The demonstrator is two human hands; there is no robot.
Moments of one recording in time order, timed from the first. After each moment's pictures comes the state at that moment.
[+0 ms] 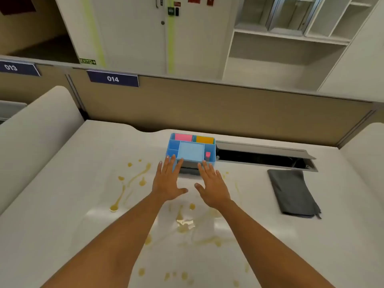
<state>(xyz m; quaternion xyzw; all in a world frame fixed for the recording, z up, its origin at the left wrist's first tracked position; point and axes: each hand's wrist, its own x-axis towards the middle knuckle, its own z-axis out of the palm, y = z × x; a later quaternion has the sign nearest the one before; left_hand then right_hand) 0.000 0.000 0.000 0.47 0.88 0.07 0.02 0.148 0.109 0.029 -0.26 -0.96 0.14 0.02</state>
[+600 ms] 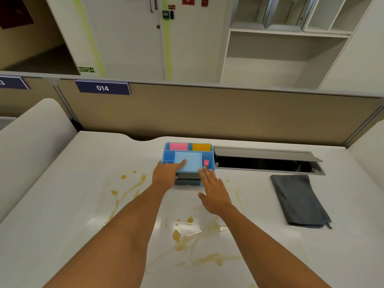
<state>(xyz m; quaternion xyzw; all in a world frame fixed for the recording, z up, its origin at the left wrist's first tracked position) -0.039 0.063 0.017 0.35 0.91 0.22 0.12 0.133 0.147 -0.001 -0.28 -0.95 0.15 0.01</state>
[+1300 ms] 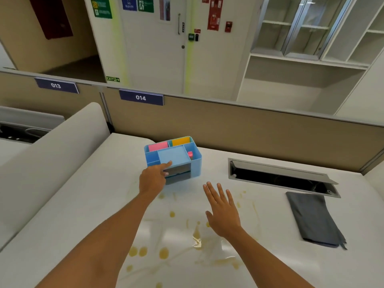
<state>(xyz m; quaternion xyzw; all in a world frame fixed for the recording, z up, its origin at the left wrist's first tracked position) -0.064 -0.068 0.062 0.29 0.89 0.35 -0.02 0.148 0.074 0.018 -0.22 -0.98 -0.01 0.00</state>
